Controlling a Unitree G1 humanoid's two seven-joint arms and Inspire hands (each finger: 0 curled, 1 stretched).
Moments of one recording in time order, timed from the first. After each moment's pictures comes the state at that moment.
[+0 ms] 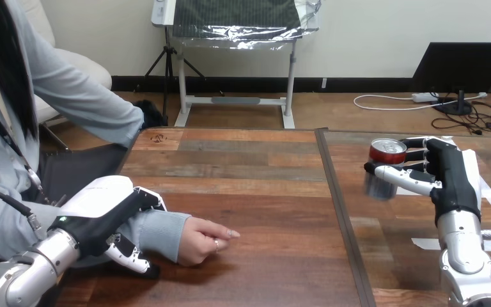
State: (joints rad) left arm -0.46 0.65 -0.32 1.05 0.69 -0.83 0.15; right arm -0.59 -0.32 -0.14 1.26 -0.13 -0.54 -0.20
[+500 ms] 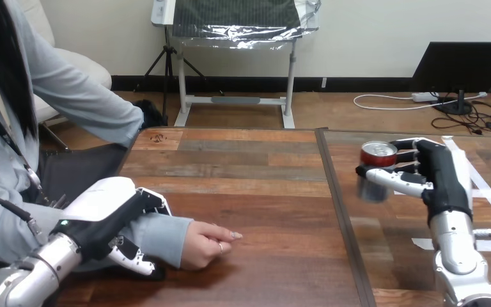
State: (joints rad) left arm -0.41 0.65 -0.31 0.99 0.66 -0.85 0.16; right arm -0.59 -0.31 -0.12 1.26 -0.14 -0.54 -0.19
